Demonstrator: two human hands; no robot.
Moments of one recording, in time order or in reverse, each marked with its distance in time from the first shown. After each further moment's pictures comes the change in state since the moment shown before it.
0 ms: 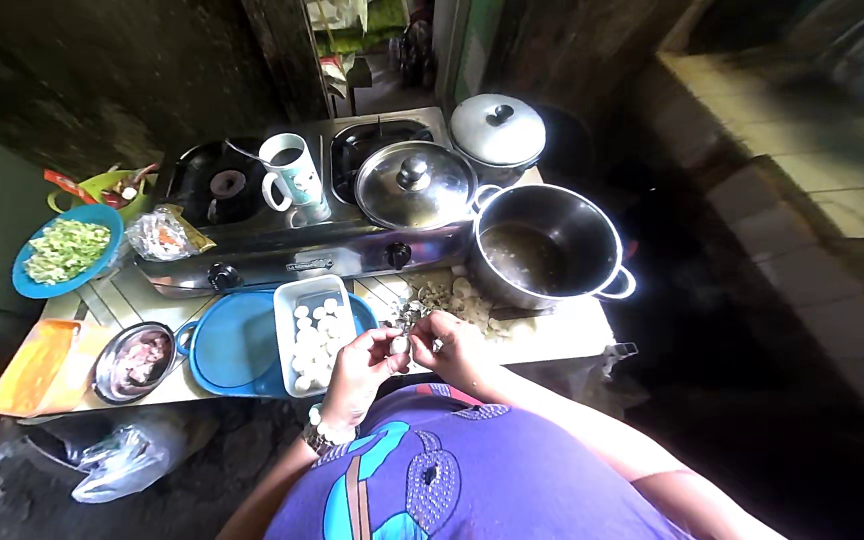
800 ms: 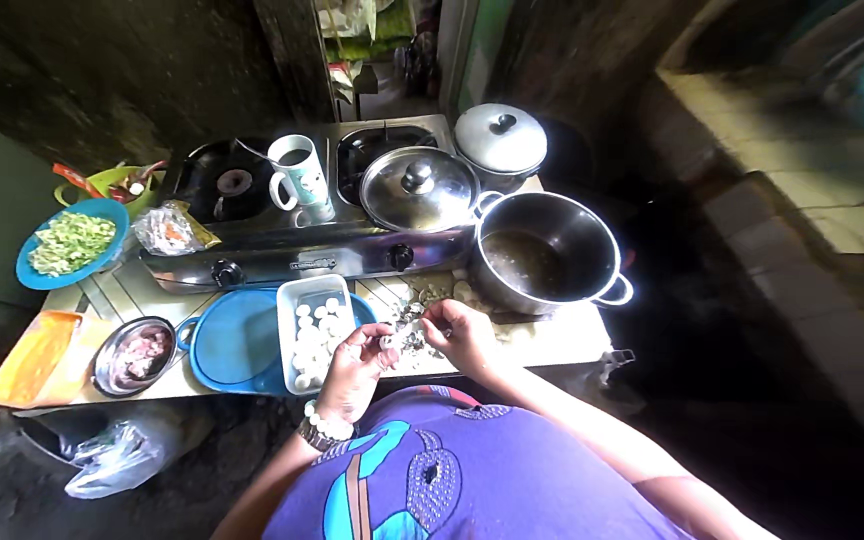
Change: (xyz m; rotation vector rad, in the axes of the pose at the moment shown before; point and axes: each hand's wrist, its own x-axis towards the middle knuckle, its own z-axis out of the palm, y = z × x) left_hand 0.001 0.002 -0.005 -0.248 0.024 -0.037; right_hand 0.010 0.006 -0.011 -0.009 0.006 0.149
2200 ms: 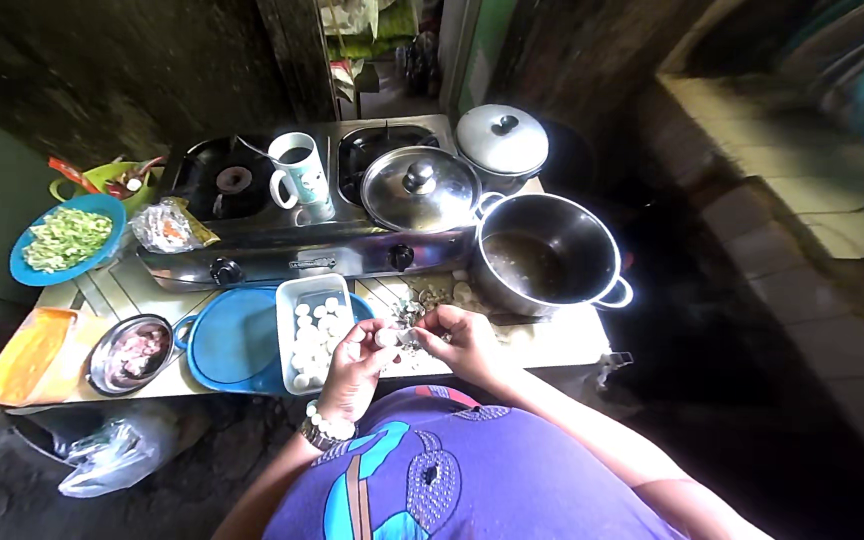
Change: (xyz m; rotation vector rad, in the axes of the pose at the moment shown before) left_hand 0.002 -0.003 0.000 -0.056 0.017 0.038; right_hand 0.001 -0.008 -0.007 0.204 -0.137 0.030
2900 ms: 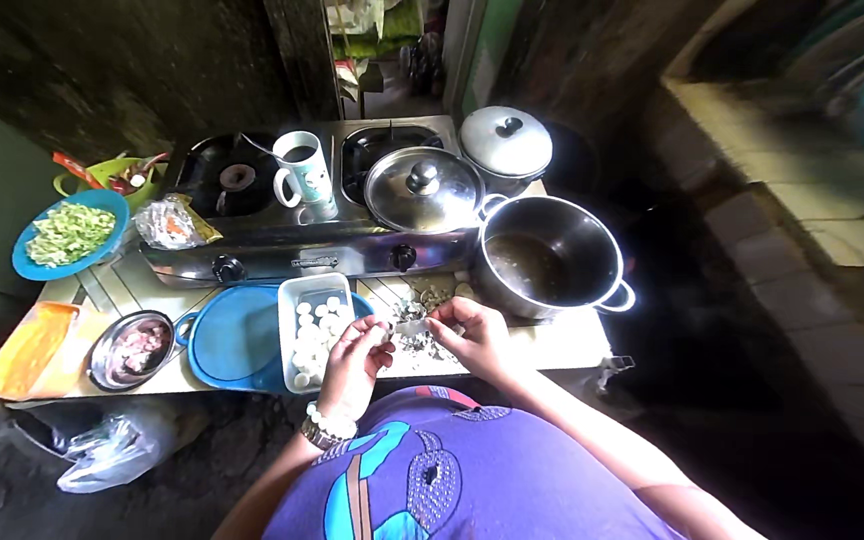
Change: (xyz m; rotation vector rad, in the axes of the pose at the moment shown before) left_hand 0.002 0.006 0.006 0.053 0.206 -0.129; right_hand 0.001 0.005 -0.008 -0.010 0.095 -0.038
